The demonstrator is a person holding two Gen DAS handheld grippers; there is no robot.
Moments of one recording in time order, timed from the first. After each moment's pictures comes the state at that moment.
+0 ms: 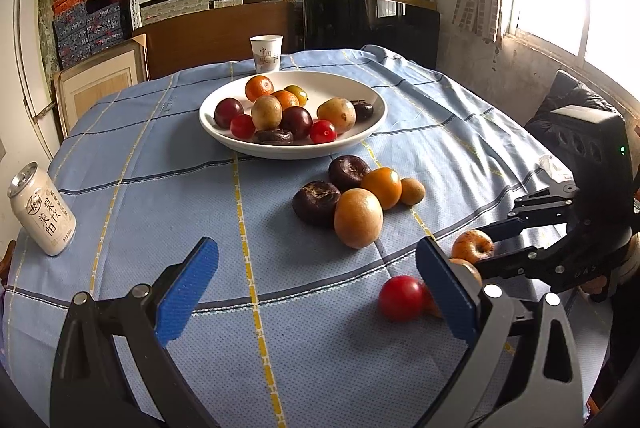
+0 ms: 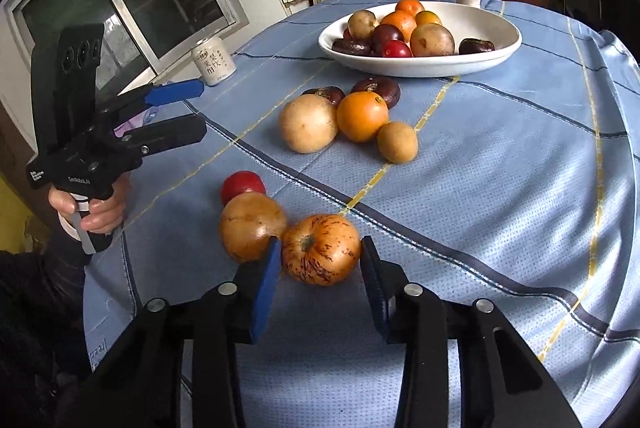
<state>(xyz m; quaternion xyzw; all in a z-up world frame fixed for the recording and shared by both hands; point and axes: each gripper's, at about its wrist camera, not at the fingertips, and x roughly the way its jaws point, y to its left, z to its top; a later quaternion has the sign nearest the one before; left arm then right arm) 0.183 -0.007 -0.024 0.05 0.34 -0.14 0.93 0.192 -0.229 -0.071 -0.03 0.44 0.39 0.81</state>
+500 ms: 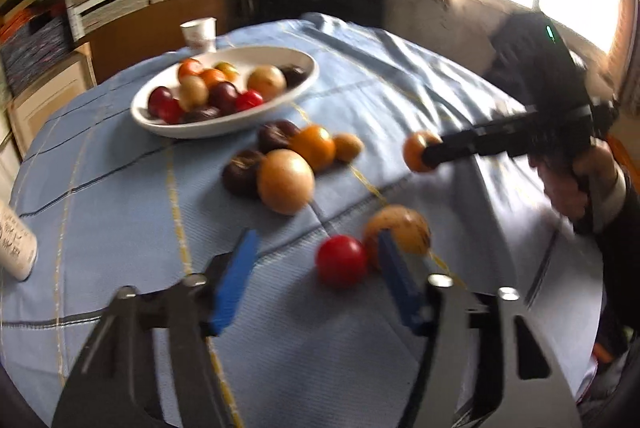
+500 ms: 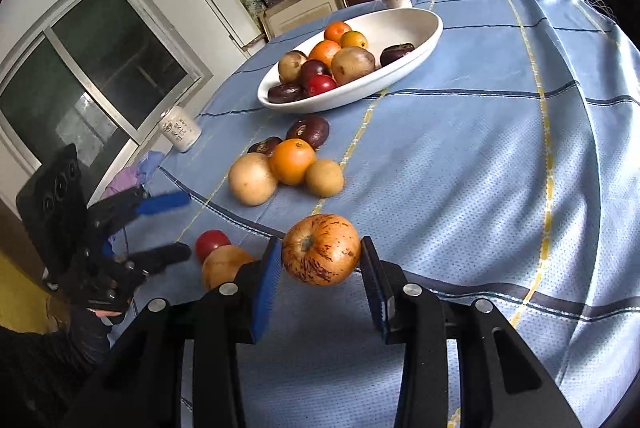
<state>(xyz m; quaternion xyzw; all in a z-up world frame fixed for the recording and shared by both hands) 0.173 -0.039 -0.041 0.11 0.38 -0.24 0.89 0.217 -0.275 -0.066 0.10 0.44 0.34 0.83</state>
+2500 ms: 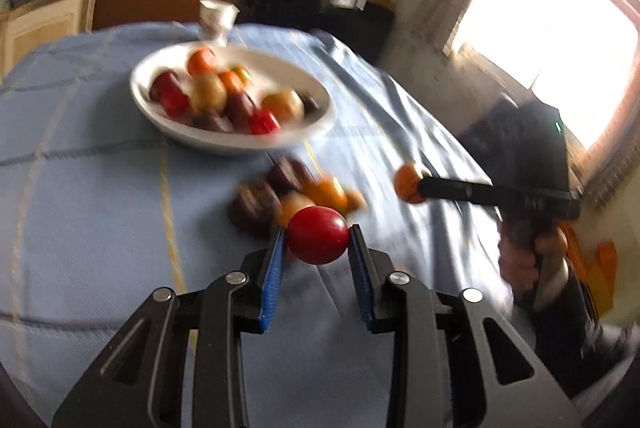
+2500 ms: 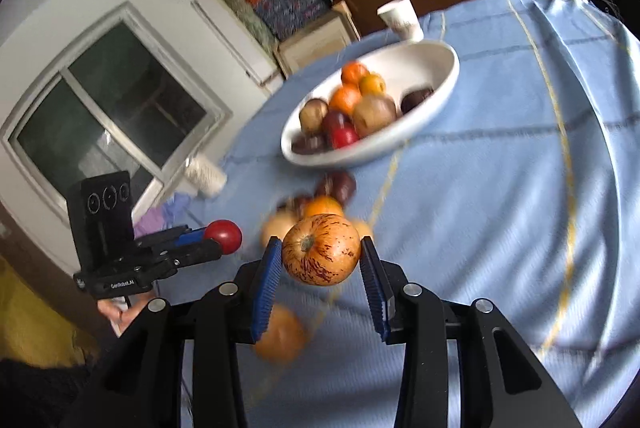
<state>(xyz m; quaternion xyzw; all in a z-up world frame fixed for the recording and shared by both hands) 0.229 0.005 -0.020 -0.07 0.38 -0.26 0.88 0.249 -0.270 -0.045 0.17 0.39 0.35 0.83</state>
